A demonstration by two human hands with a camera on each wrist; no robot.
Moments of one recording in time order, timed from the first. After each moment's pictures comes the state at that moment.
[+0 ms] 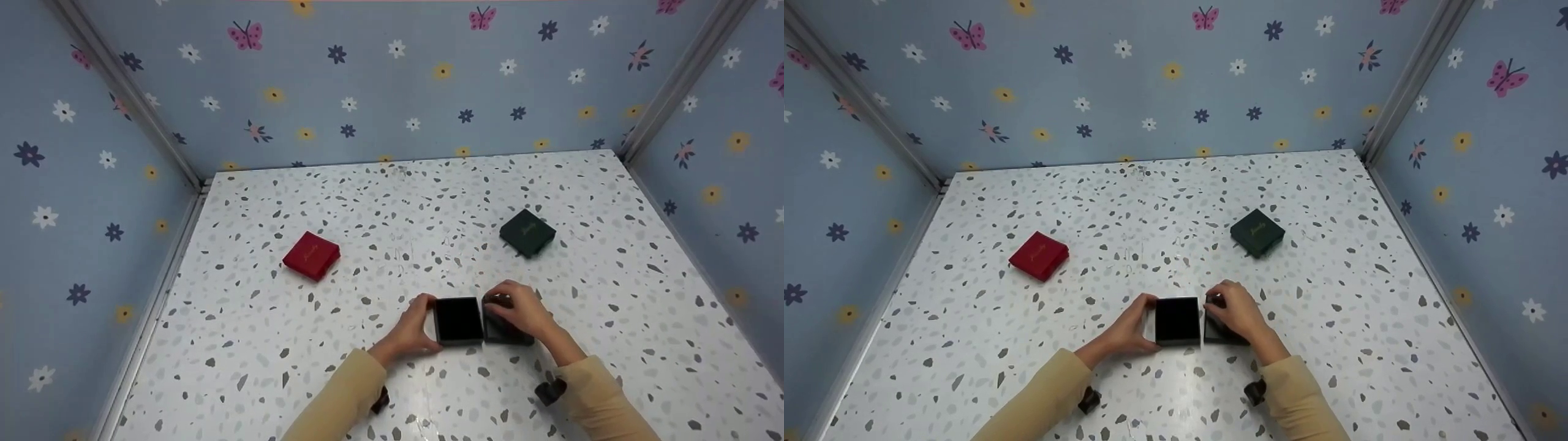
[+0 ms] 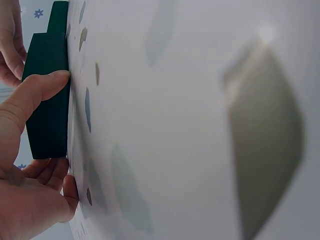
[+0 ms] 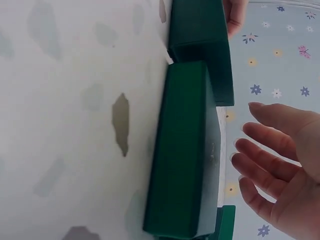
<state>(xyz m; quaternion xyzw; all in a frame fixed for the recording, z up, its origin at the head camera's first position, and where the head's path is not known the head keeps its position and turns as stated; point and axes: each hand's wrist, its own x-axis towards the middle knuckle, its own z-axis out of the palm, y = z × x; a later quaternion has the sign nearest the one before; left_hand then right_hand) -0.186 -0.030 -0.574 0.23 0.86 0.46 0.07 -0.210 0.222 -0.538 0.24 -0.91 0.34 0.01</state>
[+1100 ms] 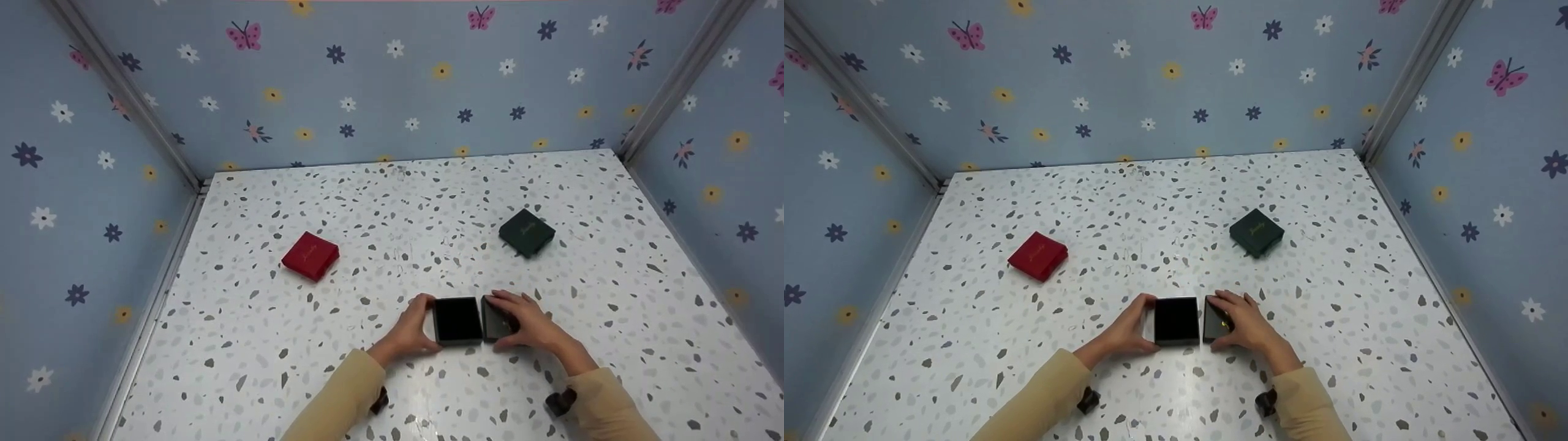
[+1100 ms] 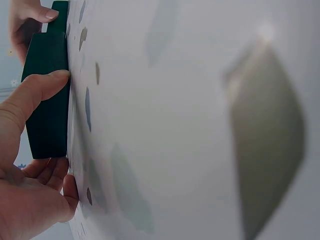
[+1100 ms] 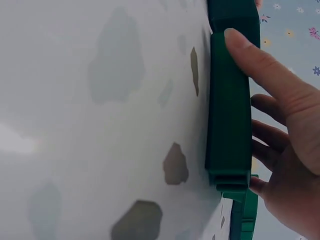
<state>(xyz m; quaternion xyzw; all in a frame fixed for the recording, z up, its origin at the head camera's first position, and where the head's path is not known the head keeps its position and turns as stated) -0.185 -0.029 -0.573 0.23 0.87 0.44 0.07 -0.195 0.249 -0.557 0.30 -0.90 0.30 -0.08</state>
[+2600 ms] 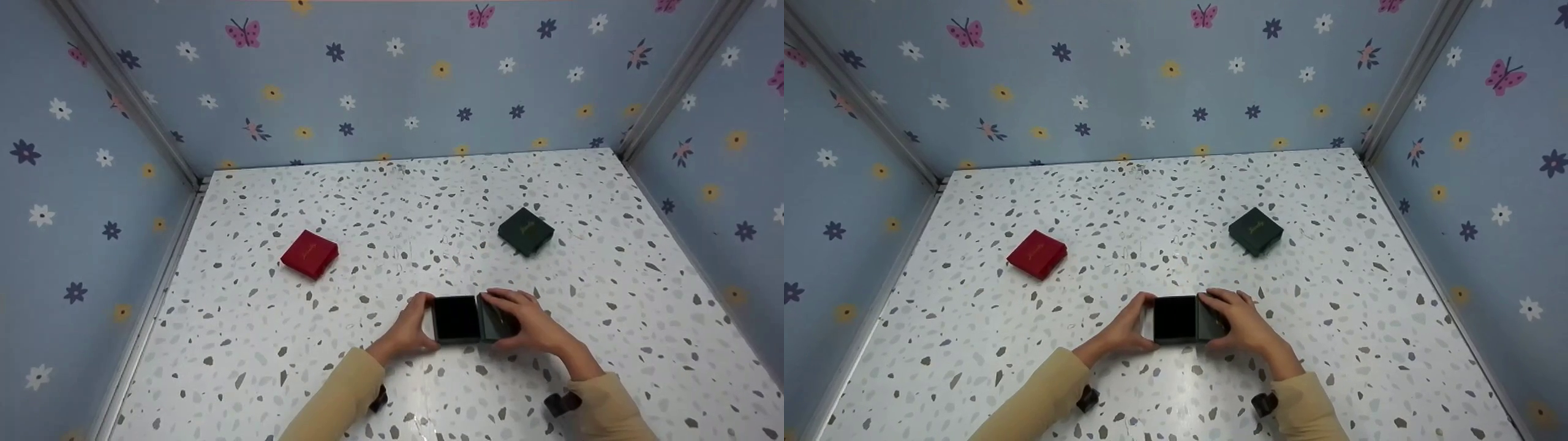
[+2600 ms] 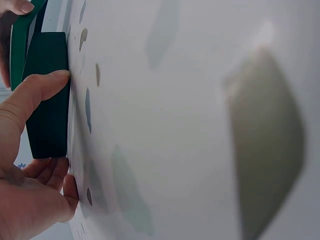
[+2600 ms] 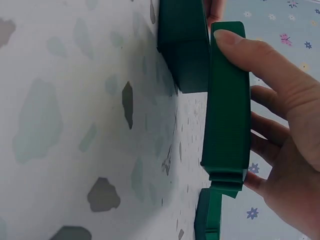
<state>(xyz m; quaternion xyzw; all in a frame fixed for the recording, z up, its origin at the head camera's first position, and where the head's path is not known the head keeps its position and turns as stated) -0.186 -0.029 -0.573 0.22 0.86 0.45 0.08 -0.179 0.241 -0.529 0.31 -0.90 0.29 -0.04</state>
